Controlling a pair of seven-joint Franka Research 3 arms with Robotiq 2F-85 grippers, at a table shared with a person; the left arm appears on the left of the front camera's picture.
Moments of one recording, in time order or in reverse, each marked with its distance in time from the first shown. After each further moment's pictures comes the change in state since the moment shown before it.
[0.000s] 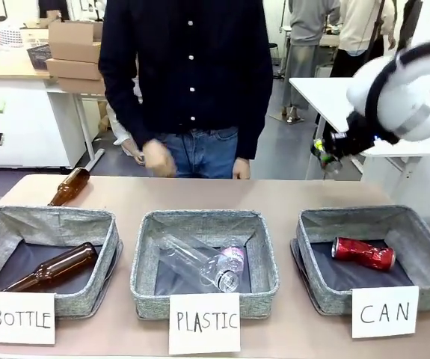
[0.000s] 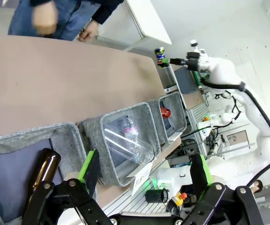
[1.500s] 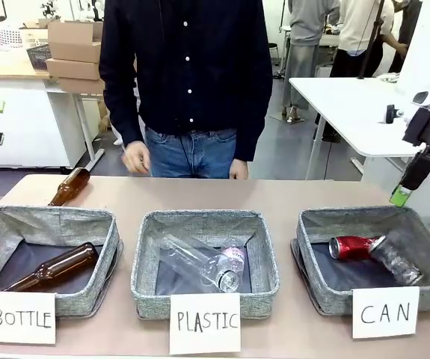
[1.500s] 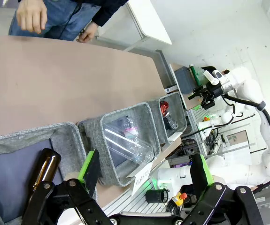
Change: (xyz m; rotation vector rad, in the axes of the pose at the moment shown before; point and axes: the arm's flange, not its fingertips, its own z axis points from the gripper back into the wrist) left arm 0.000 0.000 0.000 0.001 0.000 -0.001; right arm -0.102 -0.008 0.117 0.290 0.591 0.593
